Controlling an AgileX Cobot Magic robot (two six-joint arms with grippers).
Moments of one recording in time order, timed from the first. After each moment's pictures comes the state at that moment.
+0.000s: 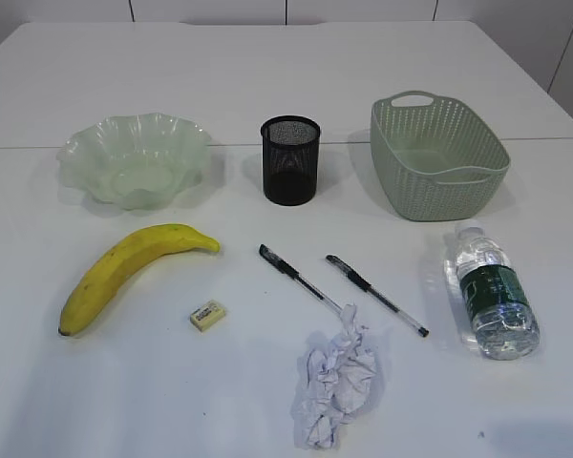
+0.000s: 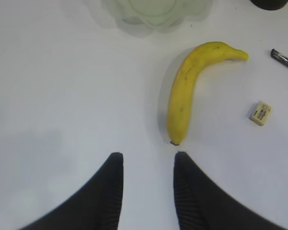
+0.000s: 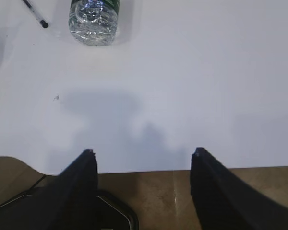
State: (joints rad) left arm -0.08 0.95 -0.82 -0.09 0.75 0.06; right arm 0.01 0.38 -0.50 -0.04 1.14 0.03
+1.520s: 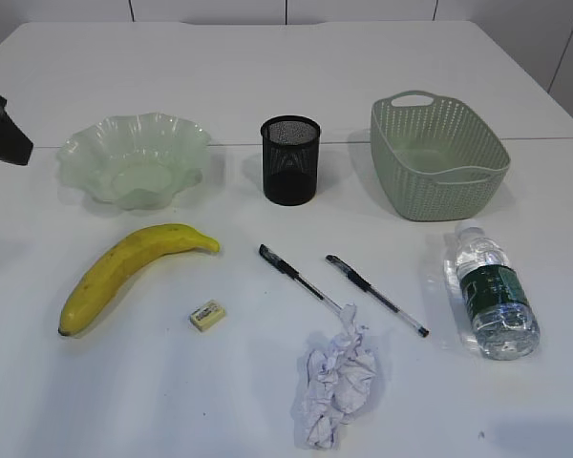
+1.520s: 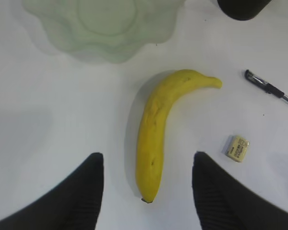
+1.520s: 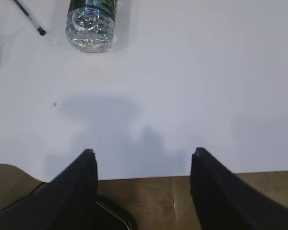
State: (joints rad) left arm -0.08 1.42 -1.12 -0.31 0.74 0.27; right arm 0.01 0.38 -0.50 -0.05 1.12 0.04
